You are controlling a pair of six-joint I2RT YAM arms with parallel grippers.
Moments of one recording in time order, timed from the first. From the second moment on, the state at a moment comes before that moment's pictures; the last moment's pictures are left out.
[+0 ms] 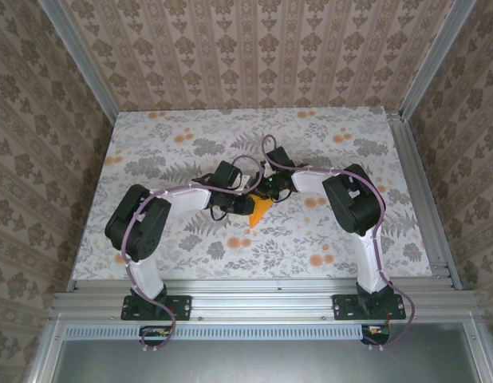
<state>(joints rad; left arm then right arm) -0.64 1.79 1.02 -0.26 0.35 -0.31 0.49 2.15 1.35 -0.16 -0.50 0.81</state>
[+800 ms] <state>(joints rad) -0.72 1.79 1.00 -0.17 0.38 -0.32 0.50 2.16 1.36 -0.16 -0.51 0.78</state>
